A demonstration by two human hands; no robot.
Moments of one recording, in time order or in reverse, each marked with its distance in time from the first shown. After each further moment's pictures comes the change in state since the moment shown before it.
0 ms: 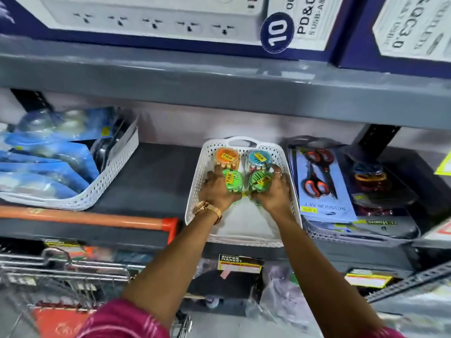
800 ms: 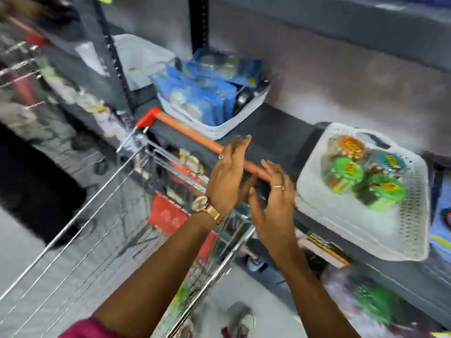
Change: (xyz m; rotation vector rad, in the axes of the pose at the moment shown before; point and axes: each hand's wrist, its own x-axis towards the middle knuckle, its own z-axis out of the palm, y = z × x) left_hand -0.176 -0.141 -0.133 -0.082 0.503 0.041; right_hand -0.234 -0.116 0.095 0.228 -0.226 -0.773
